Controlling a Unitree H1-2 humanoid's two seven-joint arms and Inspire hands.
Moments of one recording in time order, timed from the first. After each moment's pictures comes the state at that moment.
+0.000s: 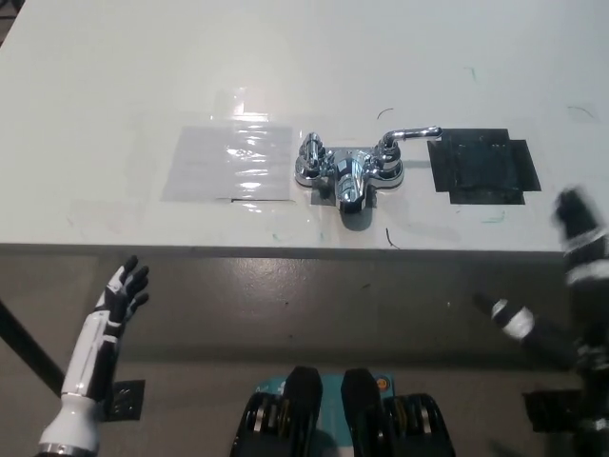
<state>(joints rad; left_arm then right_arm) 0.00 0.18 0.03 -0.09 0.00 -0.12 -0.05 -0.11 -0.09 -0.06 -0.24 0.01 -0.34 -0.02</state>
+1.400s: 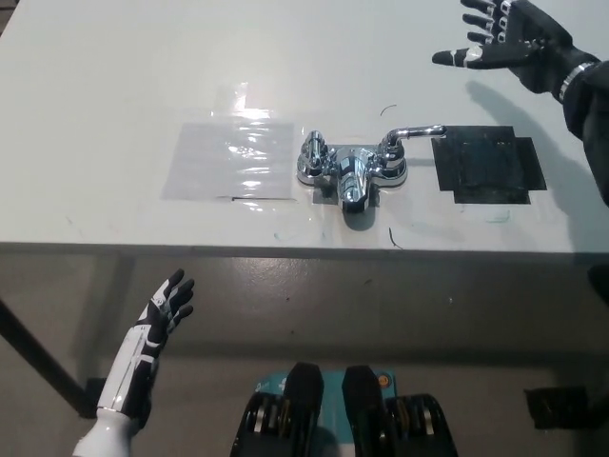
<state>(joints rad) 0.02 0.14 -0.02 -0.08 -0.01 -0.17 -0.10 -1.26 -0.32 0.00 1.31 0.14 -0.05 0.40</state>
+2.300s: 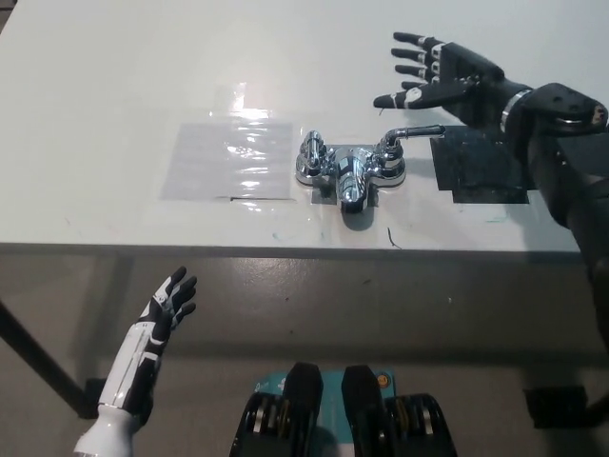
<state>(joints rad) 0.01 0.14 -0.02 -0.07 -0.02 -0.17 -0.11 -1.26 -0.22 -0.01 1.37 0.13 -0.01 0.47</state>
